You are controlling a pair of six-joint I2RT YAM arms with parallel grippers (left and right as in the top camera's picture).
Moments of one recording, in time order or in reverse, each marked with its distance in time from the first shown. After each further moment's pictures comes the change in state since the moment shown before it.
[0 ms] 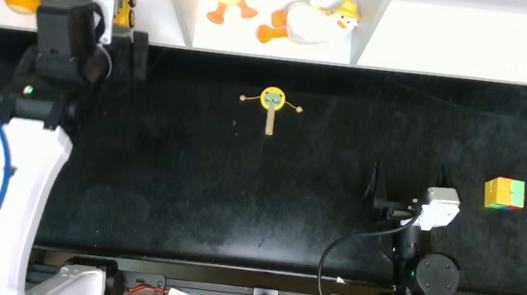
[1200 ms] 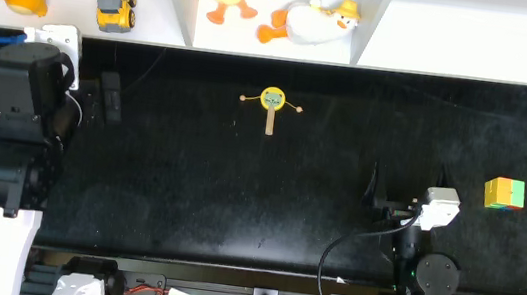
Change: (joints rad) left arm 0.008 -0.268 0.000 -0.295 -0.090 -0.050; right arm 0.000 0.000 0.000 0.000 0.000 0.000
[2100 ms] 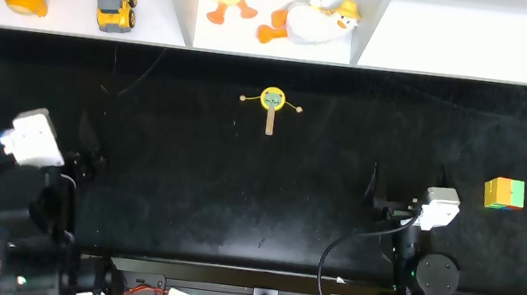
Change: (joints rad) left arm 0.211 -0.653 -0.735 0.498 0.058 -0.011; right arm 0.000 0.000 0.000 0.000 0.000 0.000
